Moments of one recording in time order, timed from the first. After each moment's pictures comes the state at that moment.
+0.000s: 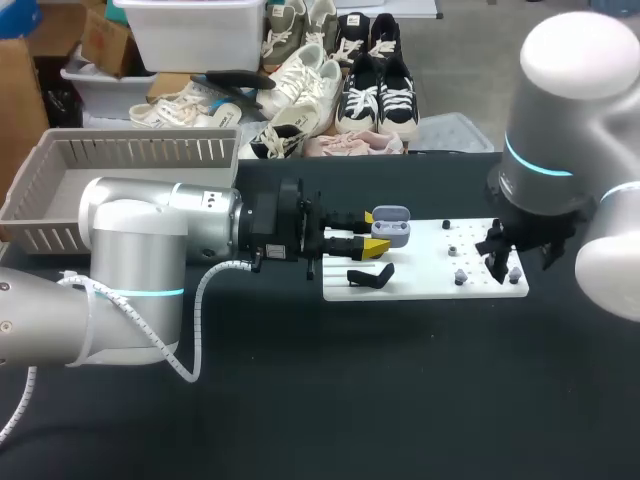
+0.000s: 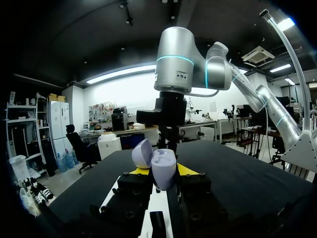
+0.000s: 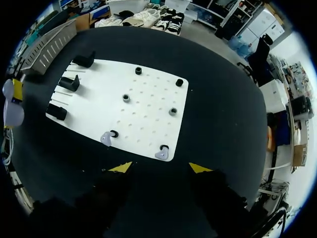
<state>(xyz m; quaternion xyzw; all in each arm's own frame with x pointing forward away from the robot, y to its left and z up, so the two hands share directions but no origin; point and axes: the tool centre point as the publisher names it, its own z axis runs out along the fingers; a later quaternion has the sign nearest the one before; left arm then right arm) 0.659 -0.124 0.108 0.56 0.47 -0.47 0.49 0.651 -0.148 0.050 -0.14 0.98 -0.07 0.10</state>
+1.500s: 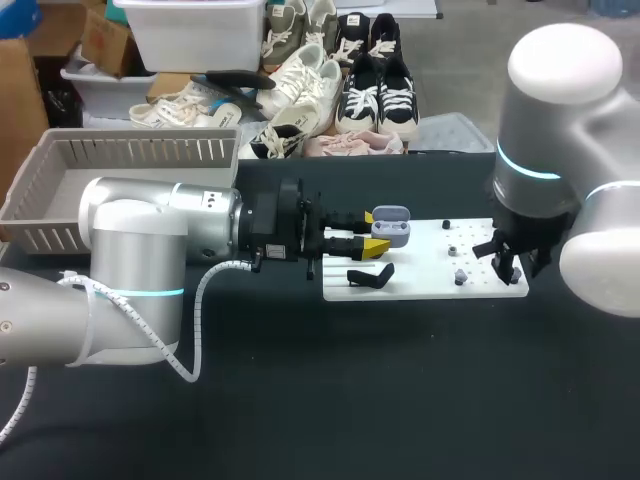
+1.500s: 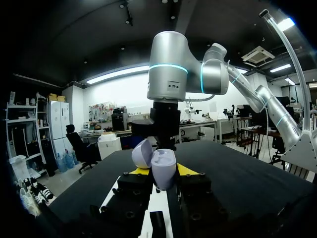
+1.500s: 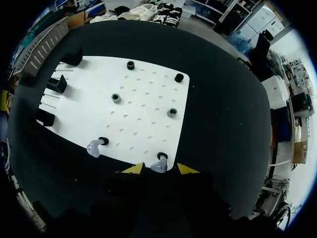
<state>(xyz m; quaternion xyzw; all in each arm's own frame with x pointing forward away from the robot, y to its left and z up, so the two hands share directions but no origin) 0.659 -0.125 0.108 0.56 0.47 -0.47 0.49 0.663 -0.152 0.027 -0.12 0.99 -0.08 0.09</state>
